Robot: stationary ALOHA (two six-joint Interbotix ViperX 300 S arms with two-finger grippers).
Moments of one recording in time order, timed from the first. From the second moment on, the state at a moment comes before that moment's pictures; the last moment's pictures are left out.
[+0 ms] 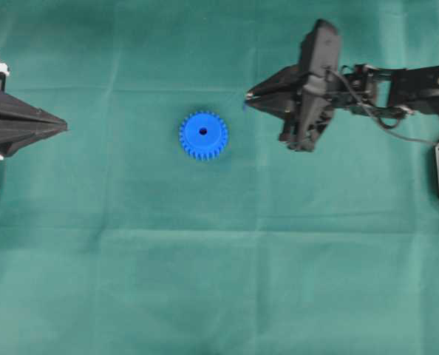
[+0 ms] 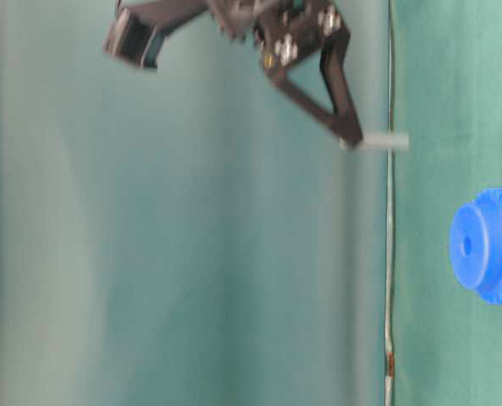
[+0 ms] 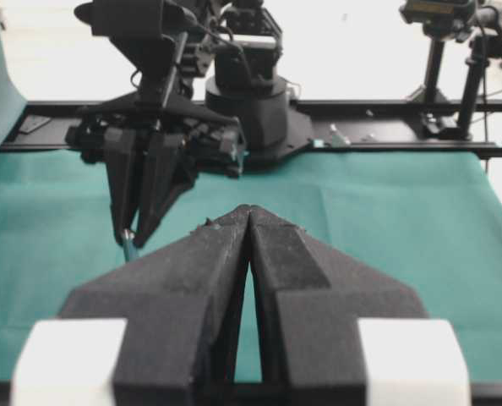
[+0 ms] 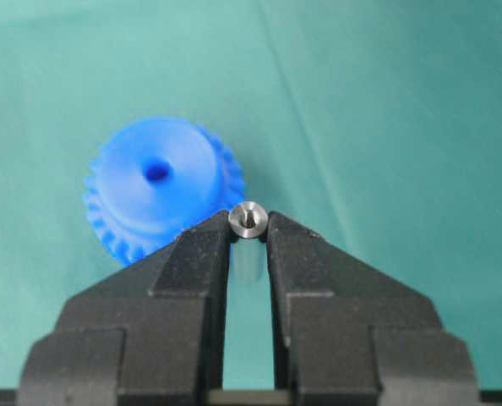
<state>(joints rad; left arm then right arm) 0.00 -0.97 1.18 0.02 -0.26 0.00 -0.20 -0.10 0.83 0.04 -0.21 0.00</state>
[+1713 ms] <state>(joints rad) 0.00 -0.97 1.18 0.02 -0.25 0.00 -0.13 0.16 0.62 0.05 -0.26 0.02</state>
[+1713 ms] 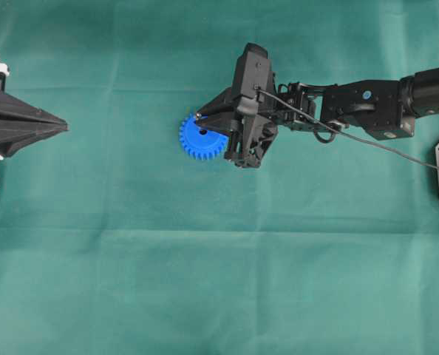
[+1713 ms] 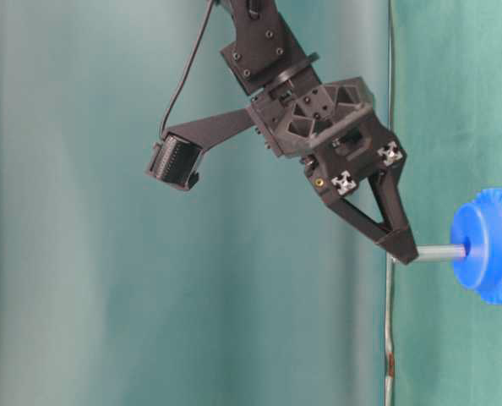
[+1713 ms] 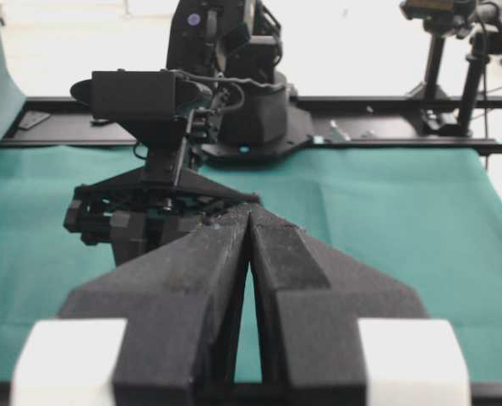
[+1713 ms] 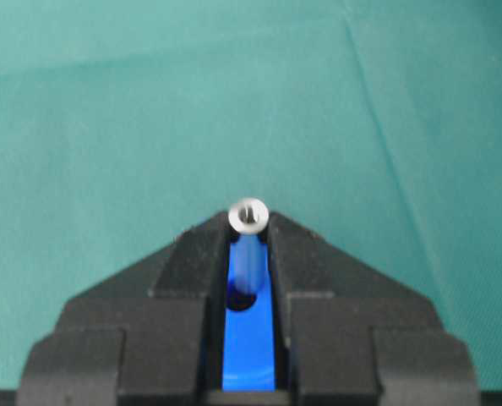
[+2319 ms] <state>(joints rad) 0.00 -0.97 1.18 0.02 -0.25 0.00 -0.13 0.06 0.63 0.05 -0.18 0.02</state>
